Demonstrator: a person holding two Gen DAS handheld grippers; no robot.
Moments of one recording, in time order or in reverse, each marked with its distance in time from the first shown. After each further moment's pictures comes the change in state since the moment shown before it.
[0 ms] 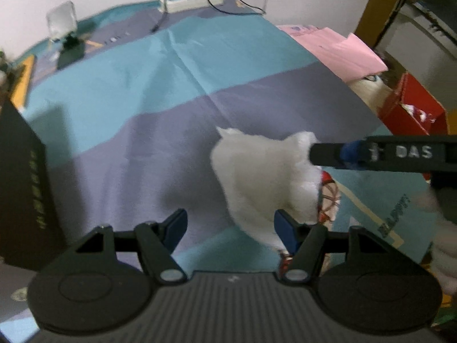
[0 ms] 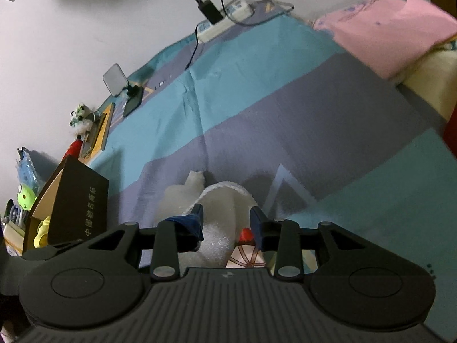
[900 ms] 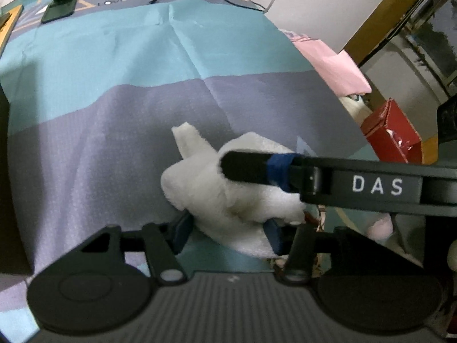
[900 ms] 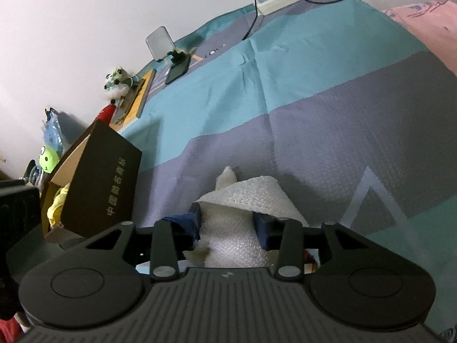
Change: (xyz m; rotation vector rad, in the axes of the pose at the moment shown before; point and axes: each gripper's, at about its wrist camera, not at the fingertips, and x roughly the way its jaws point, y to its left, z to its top) left arm 0.024 0.035 -0.007 -0.147 -0.010 -0.191; right arm 0.040 0.042 0.000 -0.148 0.075 0.133
